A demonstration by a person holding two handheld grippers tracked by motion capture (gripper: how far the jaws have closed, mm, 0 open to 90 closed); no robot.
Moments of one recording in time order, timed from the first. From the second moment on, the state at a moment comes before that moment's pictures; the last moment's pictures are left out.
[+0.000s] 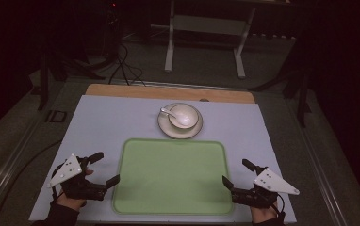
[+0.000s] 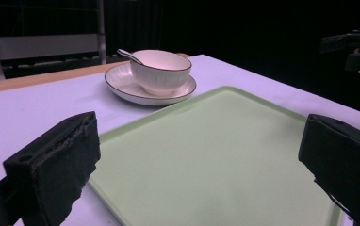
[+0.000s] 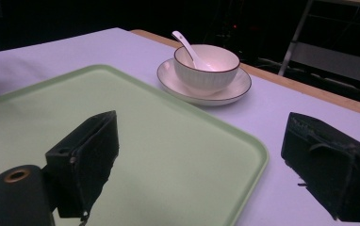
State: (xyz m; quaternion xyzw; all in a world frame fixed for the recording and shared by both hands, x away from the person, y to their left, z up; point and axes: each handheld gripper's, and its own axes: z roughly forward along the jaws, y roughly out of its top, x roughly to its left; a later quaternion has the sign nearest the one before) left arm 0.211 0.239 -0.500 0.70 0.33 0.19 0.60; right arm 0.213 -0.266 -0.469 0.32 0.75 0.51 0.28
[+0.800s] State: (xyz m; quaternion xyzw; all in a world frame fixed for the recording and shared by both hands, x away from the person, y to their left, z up) left arm 0.215 0.213 -0.468 0.78 0.25 0.09 0.56; right arm 0.206 -0.258 -0.465 0.30 0.75 0.52 0.28
